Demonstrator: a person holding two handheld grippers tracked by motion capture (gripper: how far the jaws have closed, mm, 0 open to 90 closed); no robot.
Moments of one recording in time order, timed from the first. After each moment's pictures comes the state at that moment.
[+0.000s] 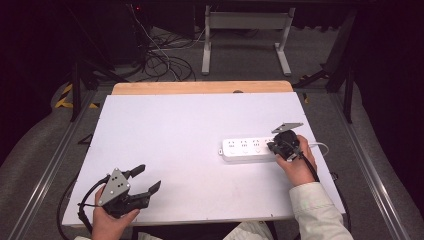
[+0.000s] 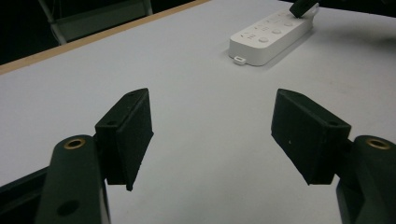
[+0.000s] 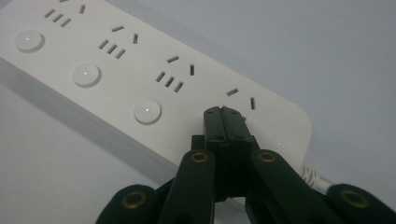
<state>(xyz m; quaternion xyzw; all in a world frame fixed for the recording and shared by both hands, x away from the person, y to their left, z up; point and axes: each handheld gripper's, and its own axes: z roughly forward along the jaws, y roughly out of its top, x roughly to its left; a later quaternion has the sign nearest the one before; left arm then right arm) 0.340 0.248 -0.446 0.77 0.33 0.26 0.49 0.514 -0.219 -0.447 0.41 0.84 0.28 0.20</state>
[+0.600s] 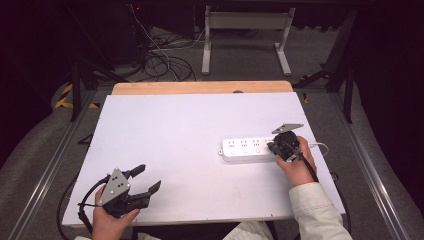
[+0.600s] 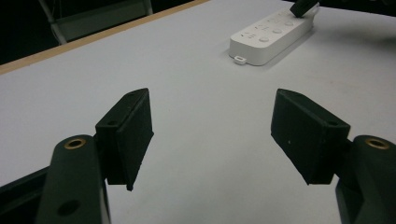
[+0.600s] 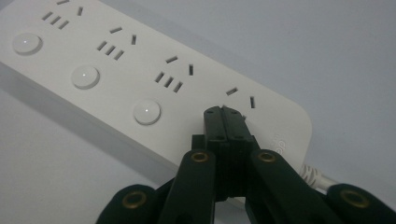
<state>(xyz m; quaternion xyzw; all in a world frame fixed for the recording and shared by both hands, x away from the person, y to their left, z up) 0.340 0.248 -0.446 0.77 0.33 0.26 0.49 0.512 -0.218 -0.449 0.42 0.84 0.28 0.21</state>
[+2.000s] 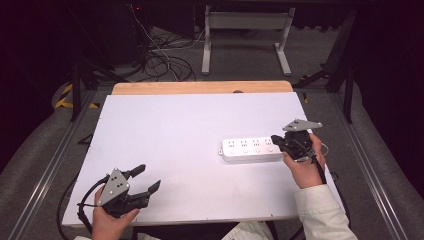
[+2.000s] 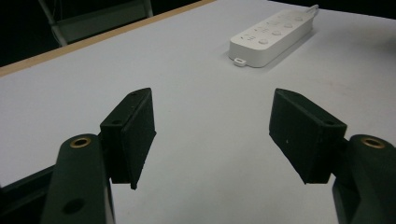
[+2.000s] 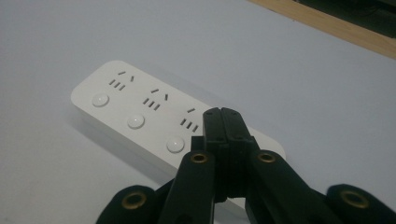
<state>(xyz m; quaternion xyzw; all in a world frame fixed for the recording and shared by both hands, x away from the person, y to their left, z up) 0.339 0.248 -0.446 0.77 0.33 0.26 0.49 0.485 -0.228 -0.405 0.39 0.81 0.36 0.23</state>
